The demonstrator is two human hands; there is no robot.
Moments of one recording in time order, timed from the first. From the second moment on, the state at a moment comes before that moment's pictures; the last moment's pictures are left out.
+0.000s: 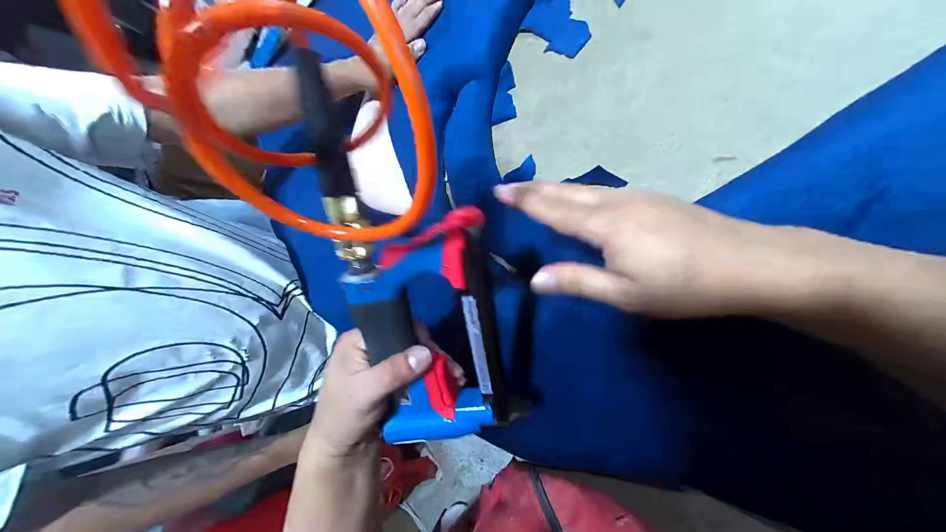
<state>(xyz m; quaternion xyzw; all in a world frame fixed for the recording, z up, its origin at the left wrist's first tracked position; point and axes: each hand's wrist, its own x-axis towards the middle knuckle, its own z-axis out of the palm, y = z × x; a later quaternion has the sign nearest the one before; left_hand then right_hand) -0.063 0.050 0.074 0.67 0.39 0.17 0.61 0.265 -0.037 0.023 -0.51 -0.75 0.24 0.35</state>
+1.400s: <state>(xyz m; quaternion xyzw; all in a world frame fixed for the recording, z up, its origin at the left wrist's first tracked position) 0.013 0.032 0.042 0.78 0.44 0.33 0.30 0.227 -0.060 -0.001 -0.53 -0.84 0.13 0.08</state>
